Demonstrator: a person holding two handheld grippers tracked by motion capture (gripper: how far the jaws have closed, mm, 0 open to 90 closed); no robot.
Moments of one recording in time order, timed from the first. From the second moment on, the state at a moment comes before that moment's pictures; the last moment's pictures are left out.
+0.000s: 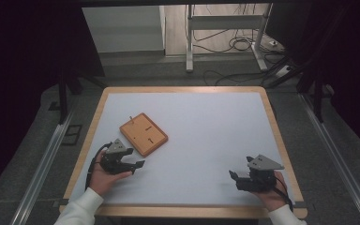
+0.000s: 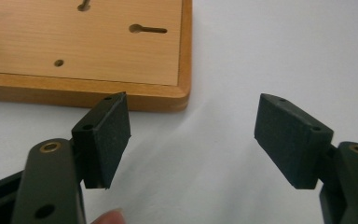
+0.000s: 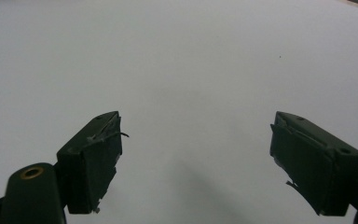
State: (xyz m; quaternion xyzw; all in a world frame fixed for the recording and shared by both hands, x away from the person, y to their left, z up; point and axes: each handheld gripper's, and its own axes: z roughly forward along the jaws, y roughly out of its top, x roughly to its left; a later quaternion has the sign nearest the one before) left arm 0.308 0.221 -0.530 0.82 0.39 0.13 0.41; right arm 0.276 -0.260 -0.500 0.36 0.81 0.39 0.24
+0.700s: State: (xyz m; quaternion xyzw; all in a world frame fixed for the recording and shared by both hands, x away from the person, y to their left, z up) left arm 0.320 0.236 -0.518 0.80 0.40 0.15 0.42; right arm 0.278 -0.256 -0.505 0.36 0.82 0.37 0.24
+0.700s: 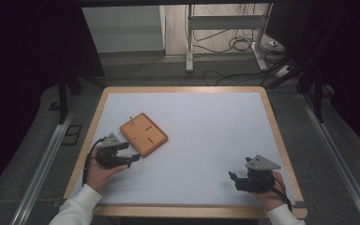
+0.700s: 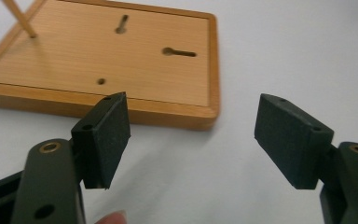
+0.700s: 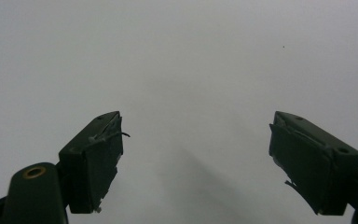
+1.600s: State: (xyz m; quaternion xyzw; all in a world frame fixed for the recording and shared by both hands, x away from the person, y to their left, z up) left arm 0.367 0.240 -0.490 0.80 0.40 0.18 0.40; right arm 0.278 -0.257 -0.506 0.37 0.82 0.37 0.24
